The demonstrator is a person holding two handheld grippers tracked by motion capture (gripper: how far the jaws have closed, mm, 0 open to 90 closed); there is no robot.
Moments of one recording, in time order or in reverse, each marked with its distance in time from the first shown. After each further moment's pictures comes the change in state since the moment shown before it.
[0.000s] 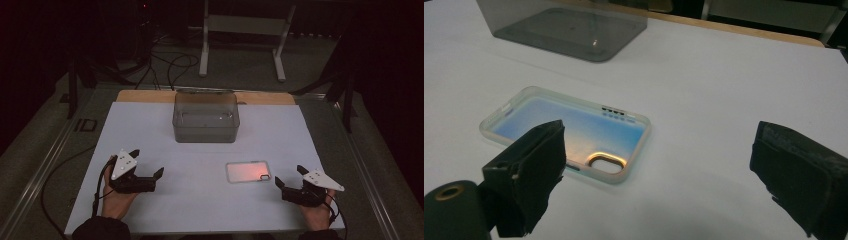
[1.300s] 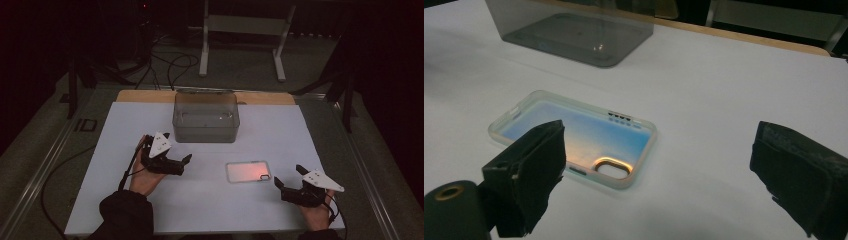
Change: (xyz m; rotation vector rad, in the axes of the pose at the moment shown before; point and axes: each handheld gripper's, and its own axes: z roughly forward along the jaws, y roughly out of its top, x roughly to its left) left arm -0.027 0.051 0.068 0.016 -0.091 0.128; right arm 0.002 0.002 -0.001 -0.020 0.018 -0.012
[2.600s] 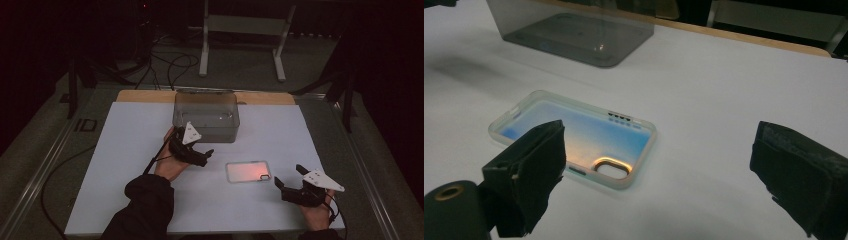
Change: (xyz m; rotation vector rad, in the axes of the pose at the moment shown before) left arm -0.018 0.023 0.074 0.100 -0.083 0.074; right arm -0.001 0.000 0.000 0.000 0.003 -0.001
